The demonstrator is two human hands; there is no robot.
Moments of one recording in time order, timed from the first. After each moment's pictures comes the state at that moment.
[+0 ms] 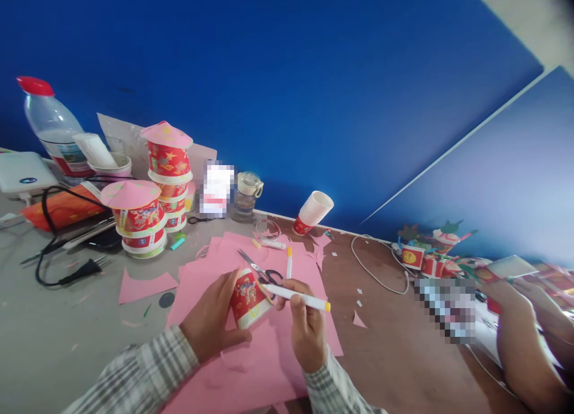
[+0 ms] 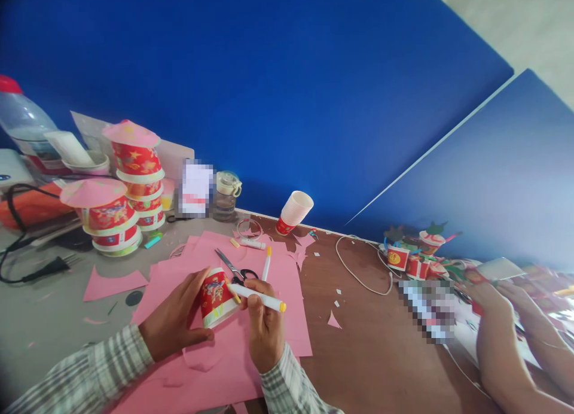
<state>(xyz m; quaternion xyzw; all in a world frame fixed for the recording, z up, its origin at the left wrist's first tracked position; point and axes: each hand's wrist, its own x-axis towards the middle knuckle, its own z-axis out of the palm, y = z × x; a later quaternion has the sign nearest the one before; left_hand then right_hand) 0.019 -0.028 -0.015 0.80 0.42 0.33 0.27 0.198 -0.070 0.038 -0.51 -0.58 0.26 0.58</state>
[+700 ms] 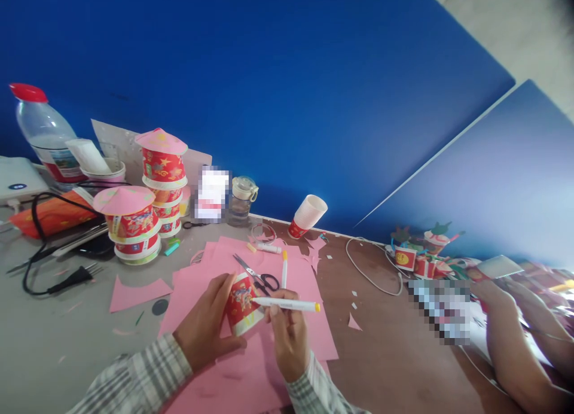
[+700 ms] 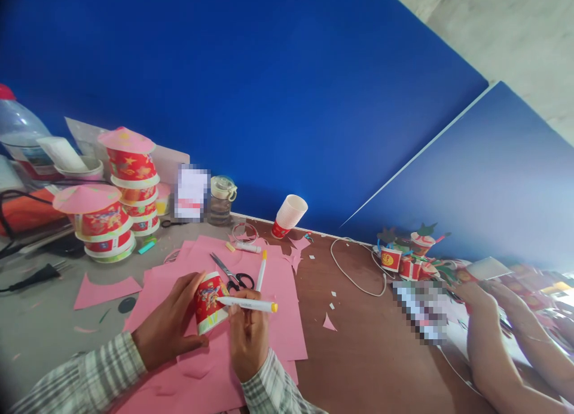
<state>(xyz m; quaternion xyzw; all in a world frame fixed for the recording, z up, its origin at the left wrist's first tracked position) 0.018 -0.029 -0.015 0.80 0.41 0.35 0.25 0.183 -0.077 0.027 -0.52 -0.54 0.31 0.59</state>
